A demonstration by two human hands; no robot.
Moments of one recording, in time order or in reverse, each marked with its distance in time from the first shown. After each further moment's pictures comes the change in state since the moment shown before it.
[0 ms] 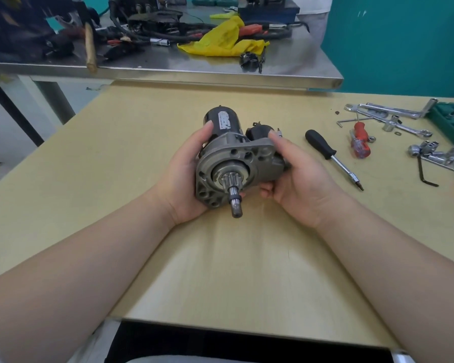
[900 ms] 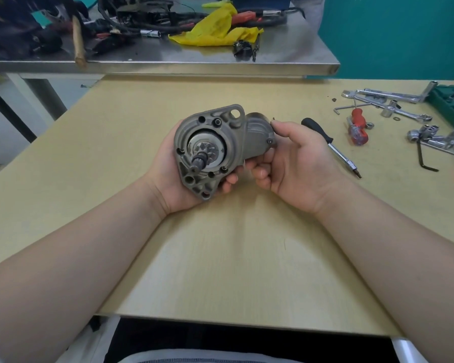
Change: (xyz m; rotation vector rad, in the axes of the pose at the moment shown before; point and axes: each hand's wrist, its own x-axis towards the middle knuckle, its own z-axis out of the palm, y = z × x) left_hand 0.010 0.008 -0.015 0.035 0.021 -0.143; right_hand -0.001 -0.011 -0.009 0.080 -0.070 0.099
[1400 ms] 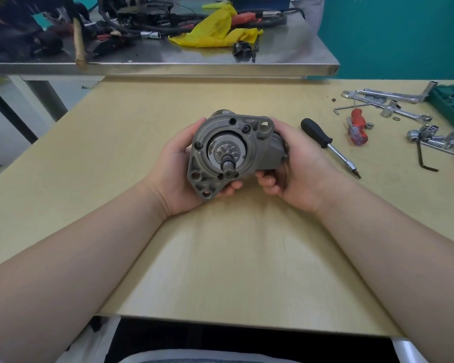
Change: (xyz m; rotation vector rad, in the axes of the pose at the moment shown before) left_hand -0.003 -0.005 0.004 0.037 0.010 0.029; right_hand 0.008 0.002 0.001 -0.124 0.169 0.045
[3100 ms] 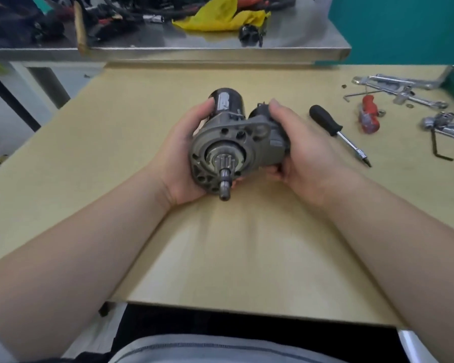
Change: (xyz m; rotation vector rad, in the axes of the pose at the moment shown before) left_hand -0.005 0.000 0.009 -0.025 -0.041 -0.006; right_hand -0.008 0.005 0.012 -0.113 0.082 -0.118
